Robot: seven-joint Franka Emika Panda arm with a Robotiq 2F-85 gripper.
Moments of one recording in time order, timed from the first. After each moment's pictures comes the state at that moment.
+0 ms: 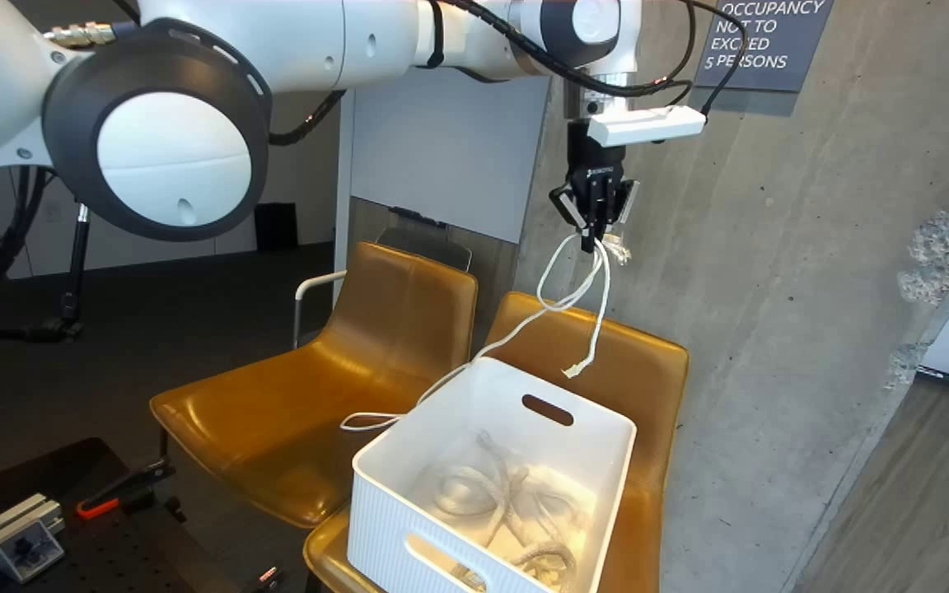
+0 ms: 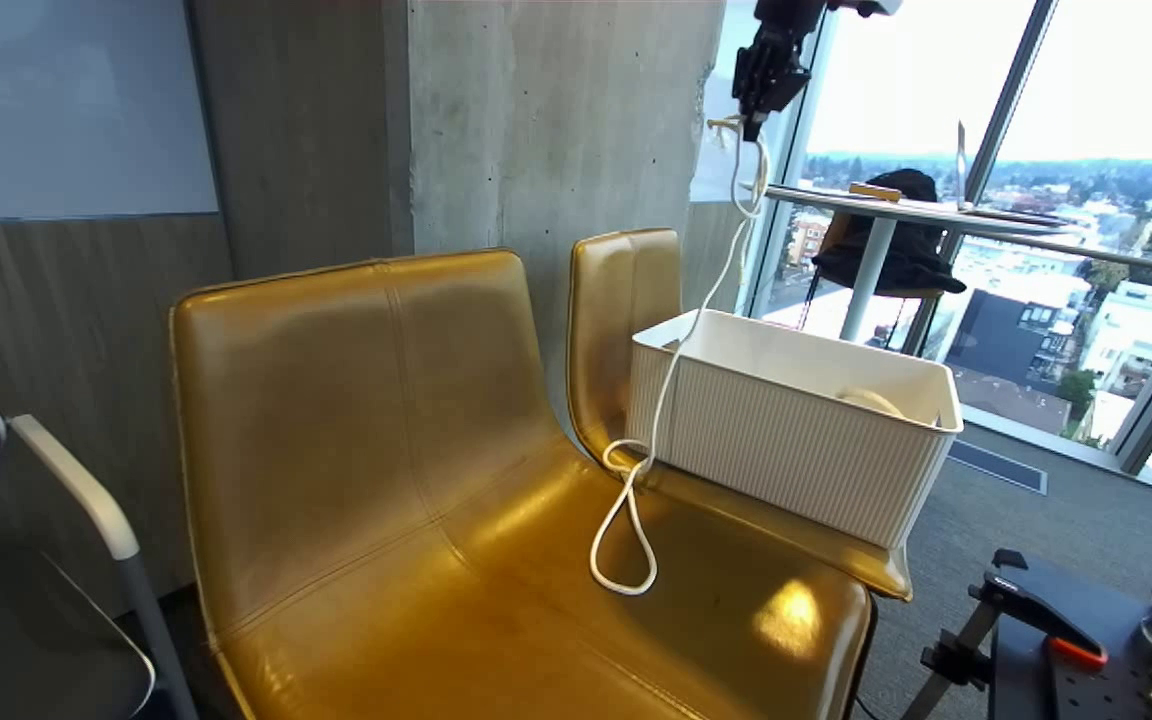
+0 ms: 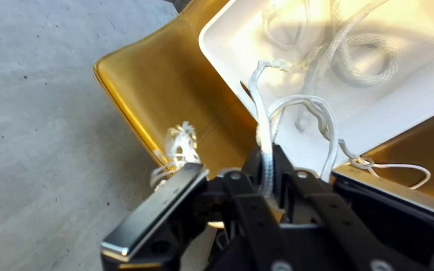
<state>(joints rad) -0.30 0.95 0.00 -0.40 -0.07 1.59 -1.29</state>
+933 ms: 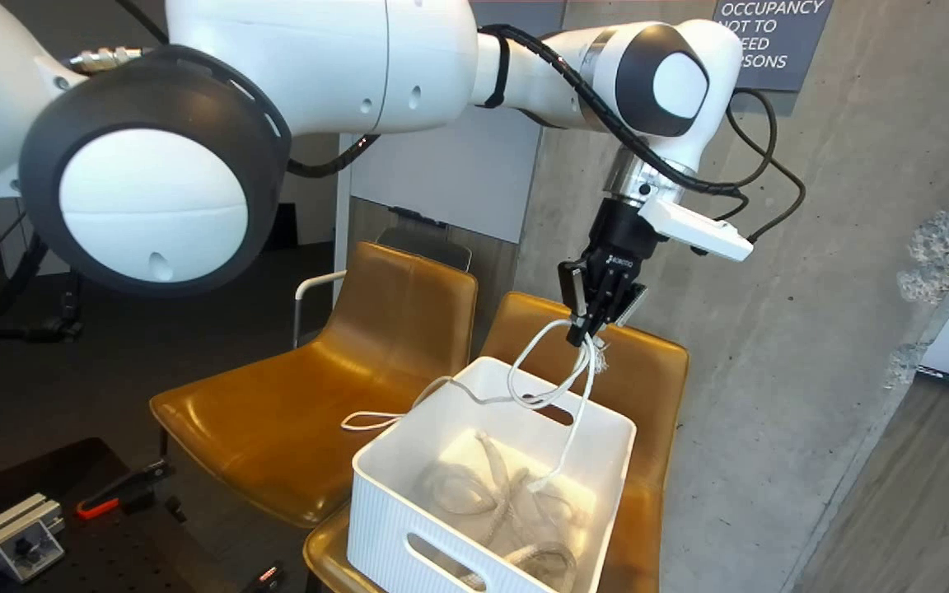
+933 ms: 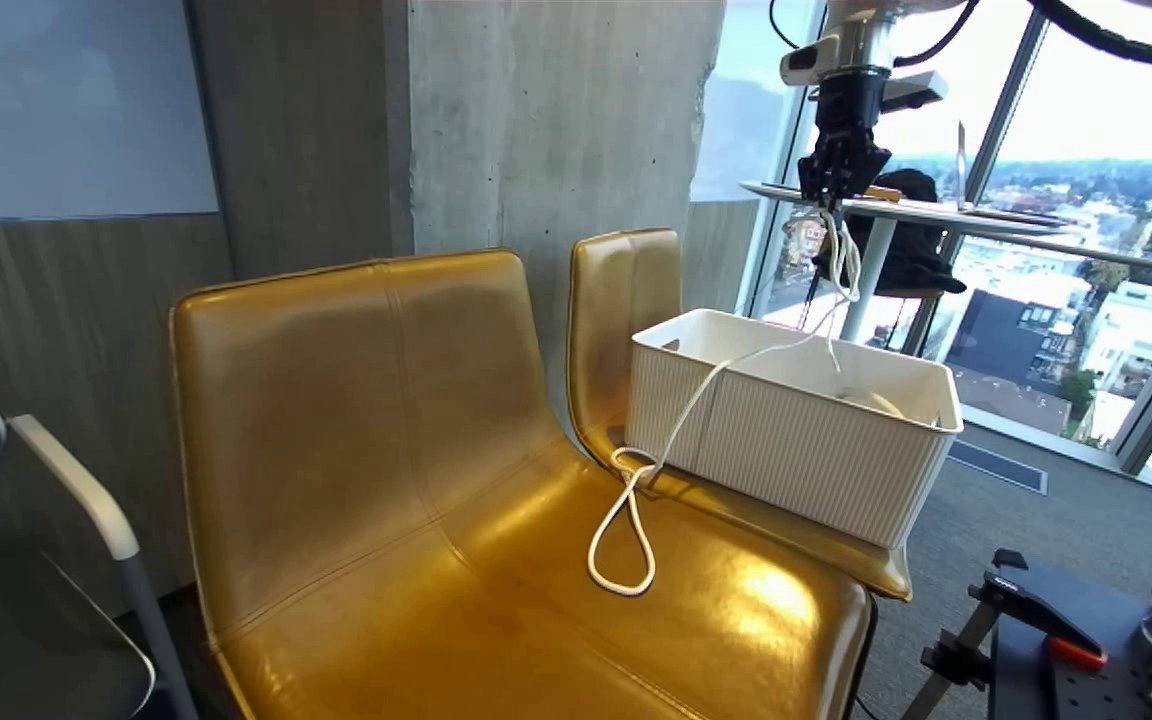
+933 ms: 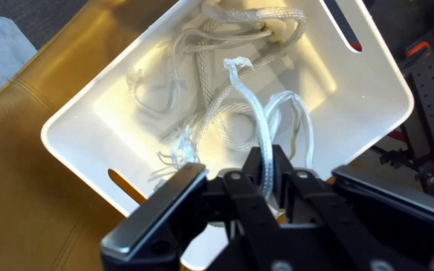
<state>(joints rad) -0.44 1.01 0.00 -0.45 0.01 1.28 -1.47</state>
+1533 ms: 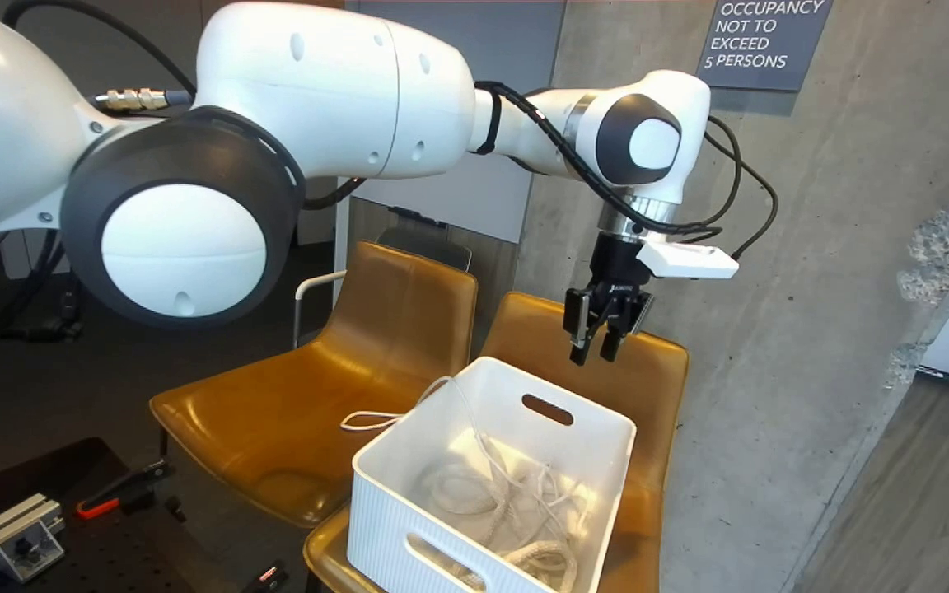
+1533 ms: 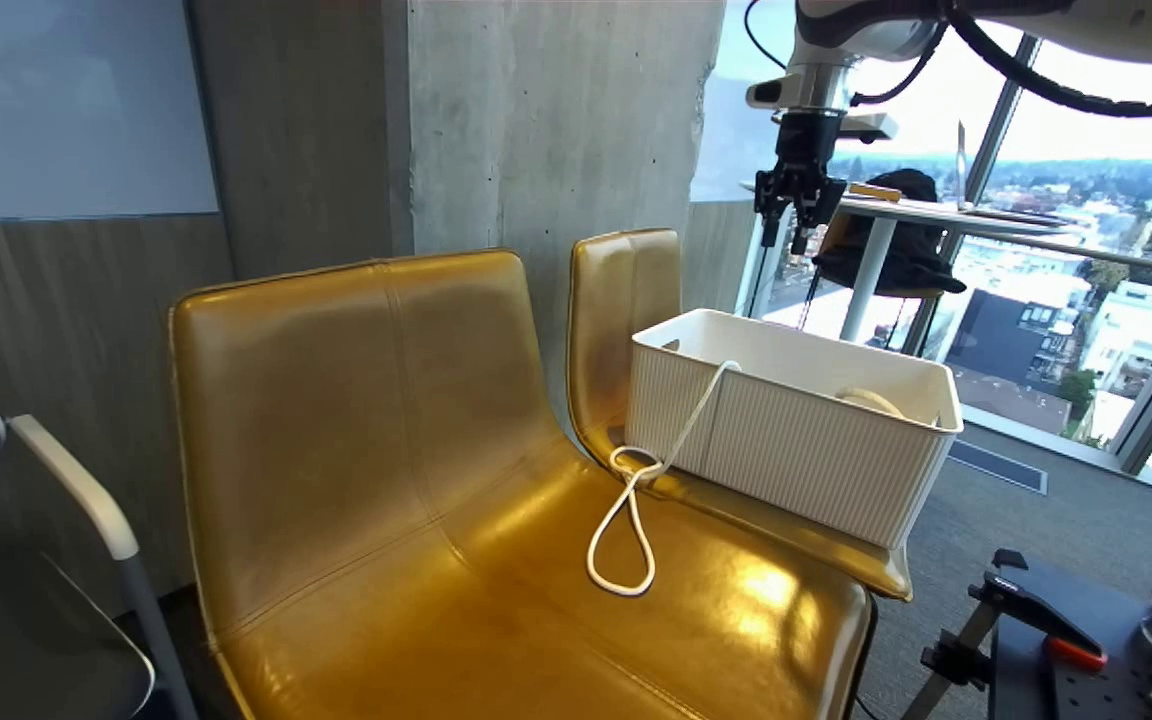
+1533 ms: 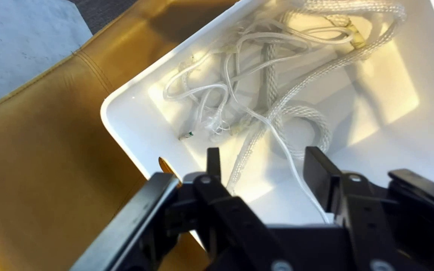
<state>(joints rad) -0.41 1.08 -0.01 -0.45 -0.01 1.50 -1.54</state>
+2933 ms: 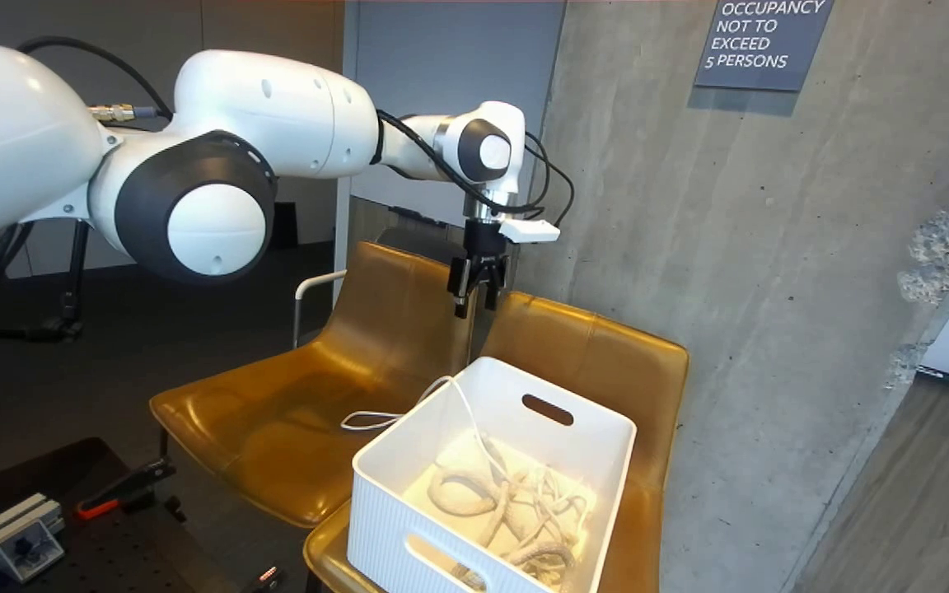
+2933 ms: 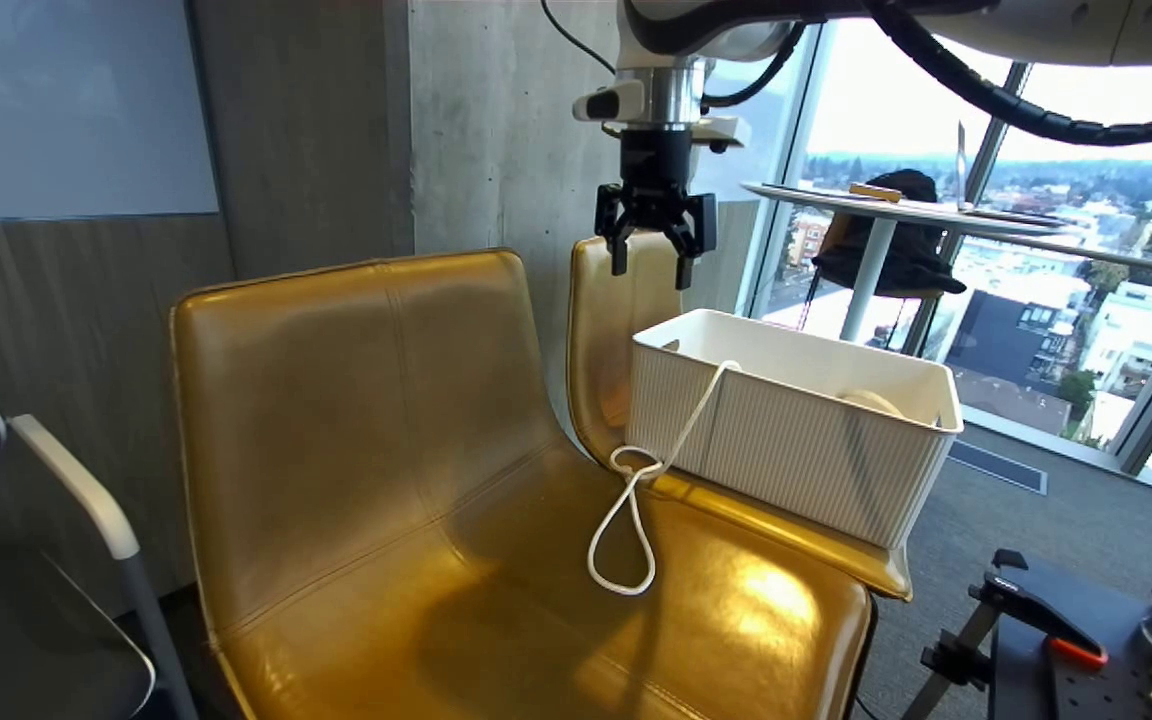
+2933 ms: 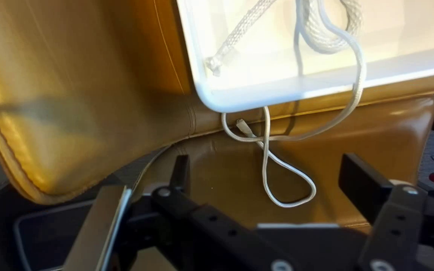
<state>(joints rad) -0.06 1.13 -0.01 -0.46 -0.10 1.53 -1.60</state>
